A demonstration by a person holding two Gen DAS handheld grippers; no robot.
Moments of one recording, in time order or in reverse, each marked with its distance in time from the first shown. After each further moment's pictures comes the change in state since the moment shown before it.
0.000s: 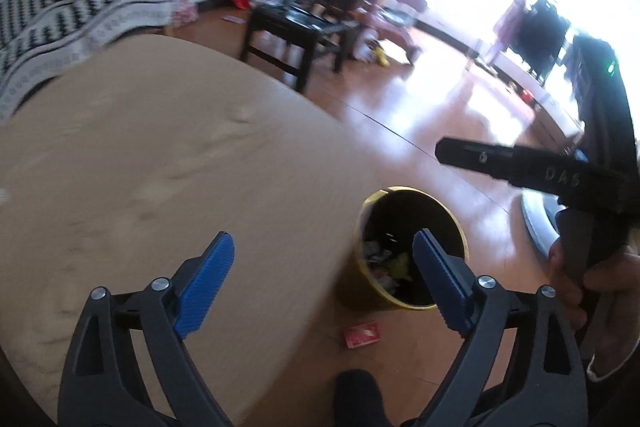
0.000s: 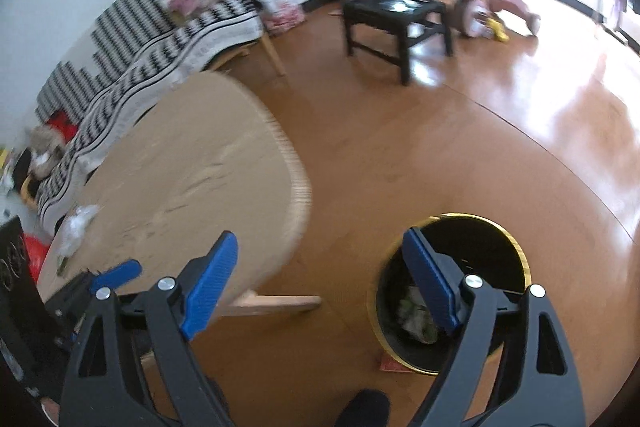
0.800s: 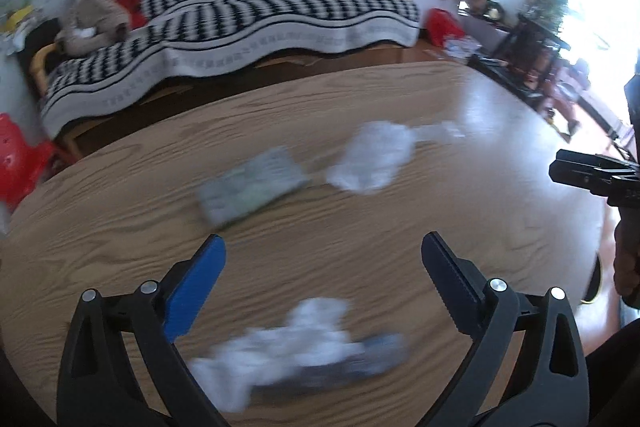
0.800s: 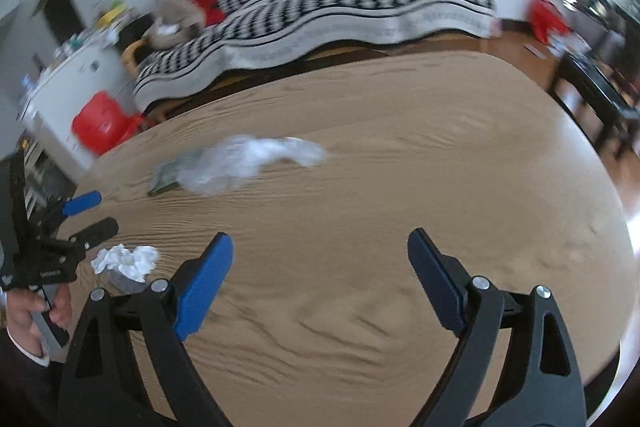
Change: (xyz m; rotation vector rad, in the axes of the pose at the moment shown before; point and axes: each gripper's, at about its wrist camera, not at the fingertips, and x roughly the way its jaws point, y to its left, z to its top) left arm -0.227 0.320 -0.121 -0.298 -0.095 0.507; right arm 0.086 0.374 -0.039 -0.514 0.094 0.329
